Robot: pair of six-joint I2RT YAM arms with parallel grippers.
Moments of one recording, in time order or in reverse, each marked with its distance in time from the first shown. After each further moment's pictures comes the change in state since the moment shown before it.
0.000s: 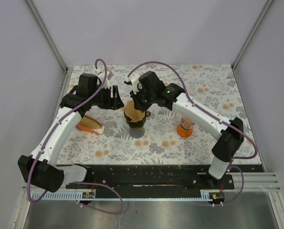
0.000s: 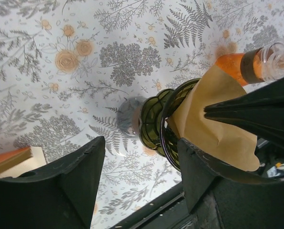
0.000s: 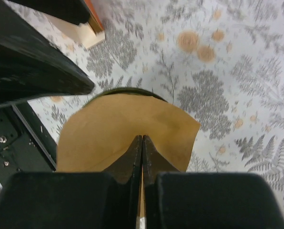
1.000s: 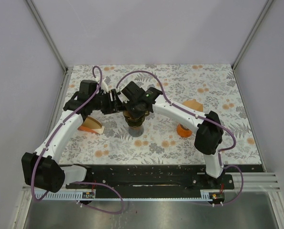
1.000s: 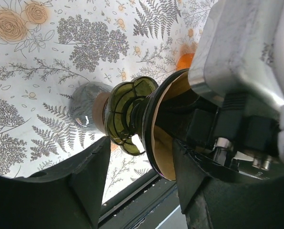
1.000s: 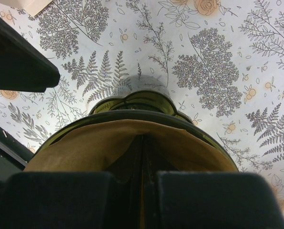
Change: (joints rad) left arm 0.075 -0.018 -0.197 0.172 0.205 -0.269; right arm 0.095 0.258 0.140 -0.188 0.220 0.097
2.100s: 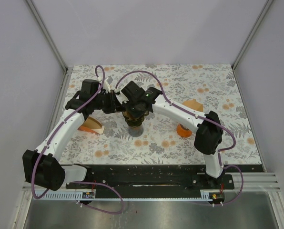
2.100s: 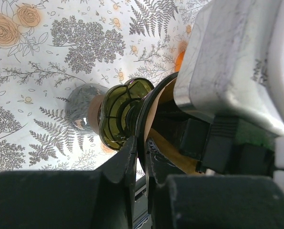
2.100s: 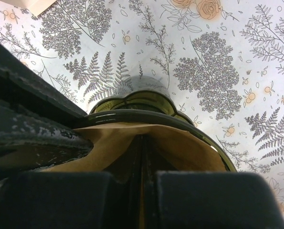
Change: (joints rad) left arm -0.018 0.029 0.003 0.018 0.011 0.020; right arm 0.002 0.005 0.012 0.002 -0.005 -0.015
